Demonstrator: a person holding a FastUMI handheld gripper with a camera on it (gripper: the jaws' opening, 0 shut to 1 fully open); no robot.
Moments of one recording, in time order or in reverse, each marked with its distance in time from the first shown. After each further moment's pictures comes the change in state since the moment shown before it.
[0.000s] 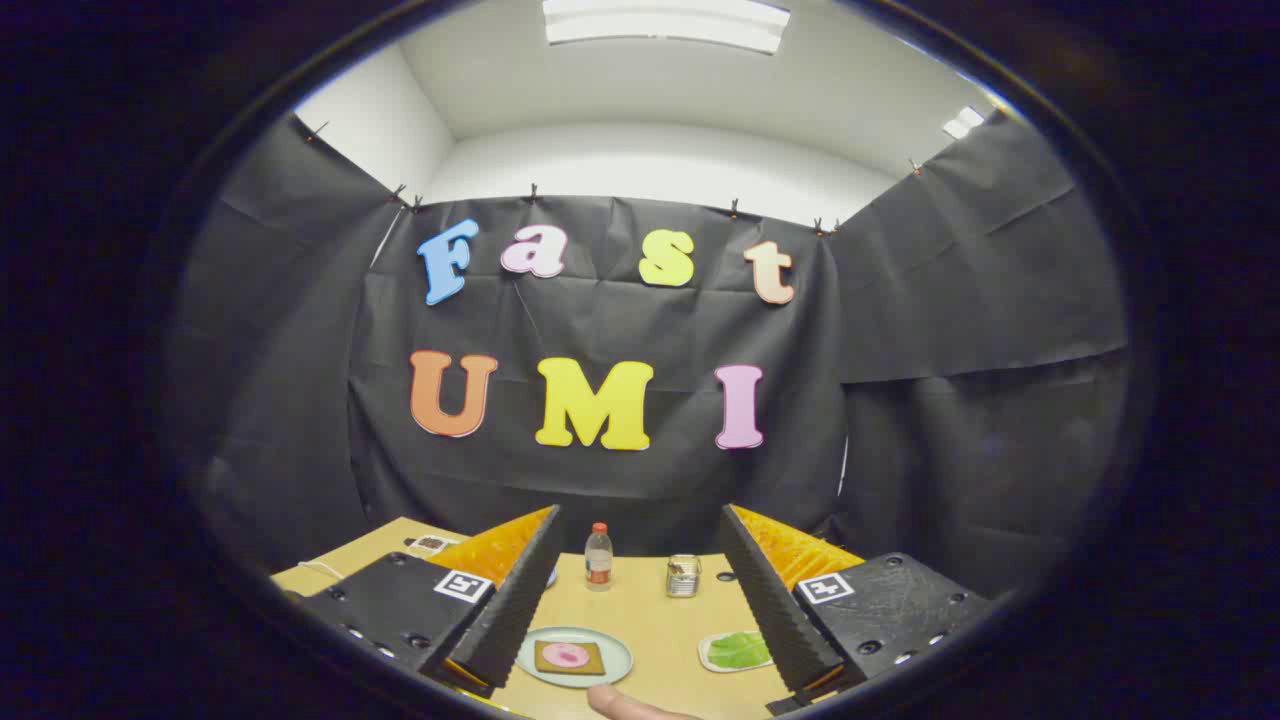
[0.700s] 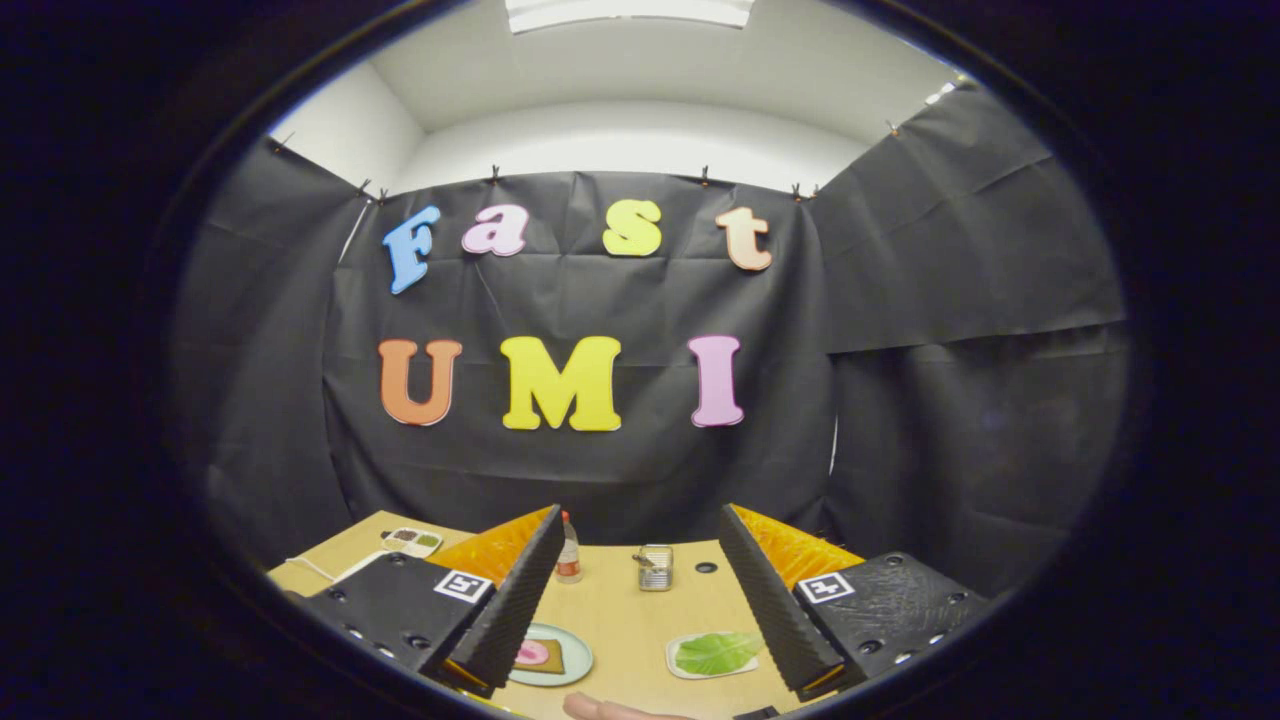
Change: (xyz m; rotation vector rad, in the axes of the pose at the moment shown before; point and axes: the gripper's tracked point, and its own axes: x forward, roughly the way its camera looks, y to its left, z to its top) arm 0.066 -0.077 -0.019 0.051 0.064 0.024
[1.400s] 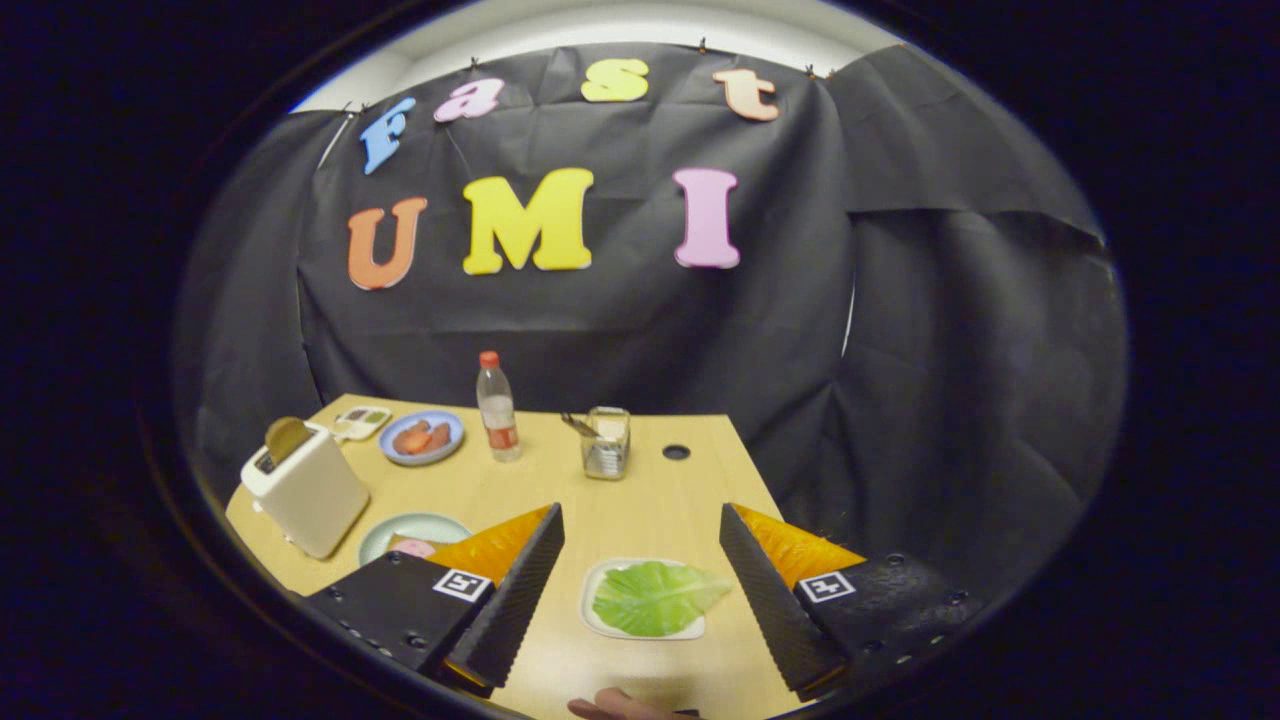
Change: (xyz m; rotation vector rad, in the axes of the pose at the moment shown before) arm 0.109 -0.134 -0.219 -0.042 0.443 -0.002
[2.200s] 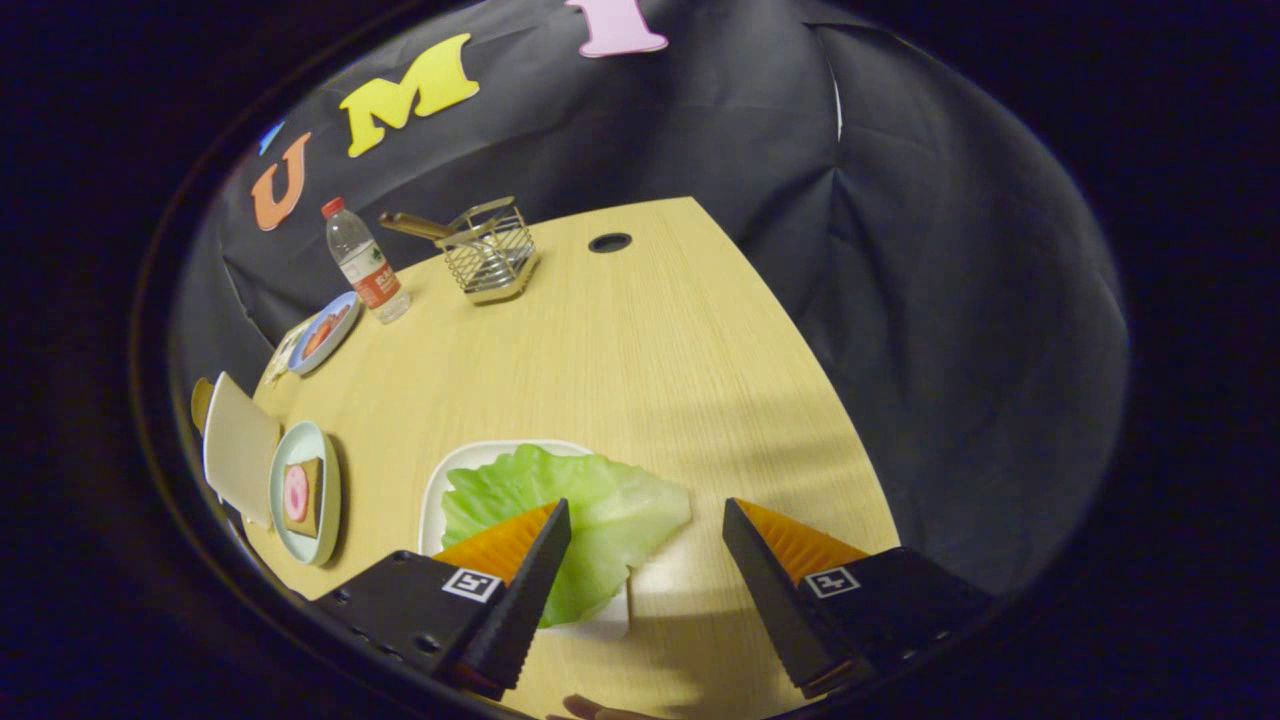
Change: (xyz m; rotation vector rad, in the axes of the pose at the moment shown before) arm 0.140 -0.063 -0.154 0.179 0.500 0.037
